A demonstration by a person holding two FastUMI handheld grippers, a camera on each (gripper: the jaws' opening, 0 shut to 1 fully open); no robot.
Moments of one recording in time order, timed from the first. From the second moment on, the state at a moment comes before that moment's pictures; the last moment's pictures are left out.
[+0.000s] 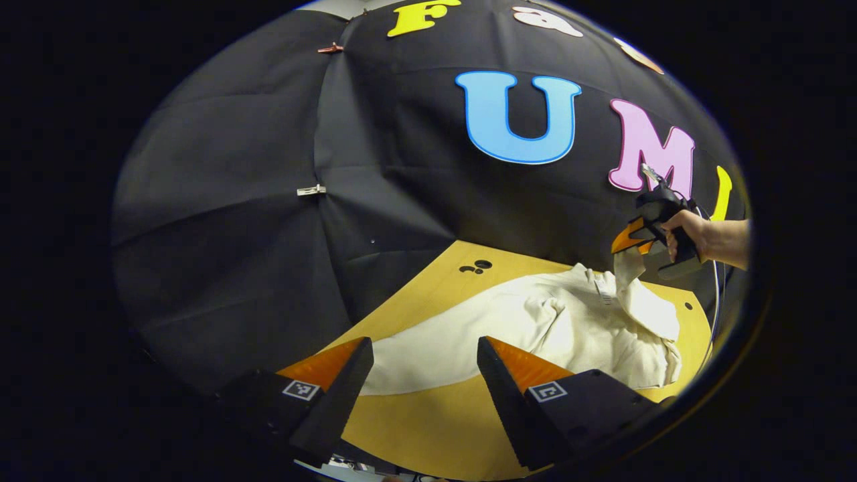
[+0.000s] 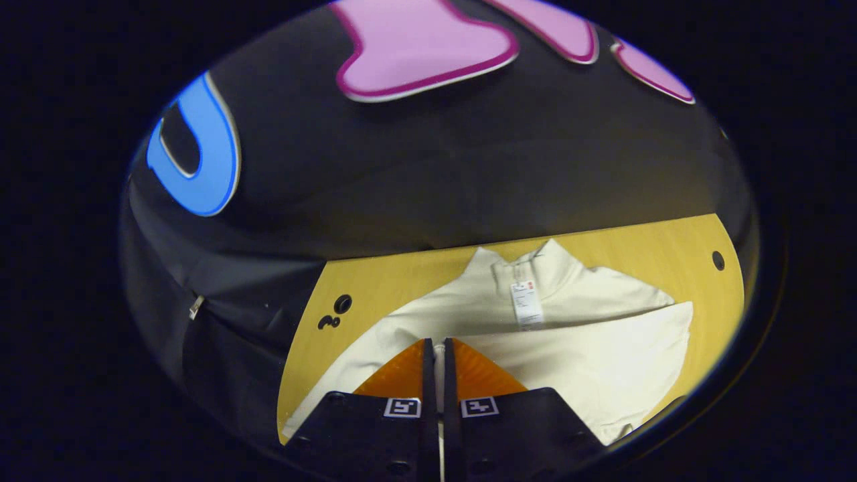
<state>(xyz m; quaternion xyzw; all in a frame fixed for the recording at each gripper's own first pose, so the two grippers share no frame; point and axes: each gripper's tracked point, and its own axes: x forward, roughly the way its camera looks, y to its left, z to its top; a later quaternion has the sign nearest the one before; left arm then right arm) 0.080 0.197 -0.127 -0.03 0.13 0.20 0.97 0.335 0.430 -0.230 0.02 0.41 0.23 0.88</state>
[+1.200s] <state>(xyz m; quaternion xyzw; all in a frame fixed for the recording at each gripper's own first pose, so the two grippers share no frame) 0.092 0.281 -0.149 -0.04 0.14 0.26 0.95 0.309 0.453 -0.247 -0.03 0.33 0.26 0.91</state>
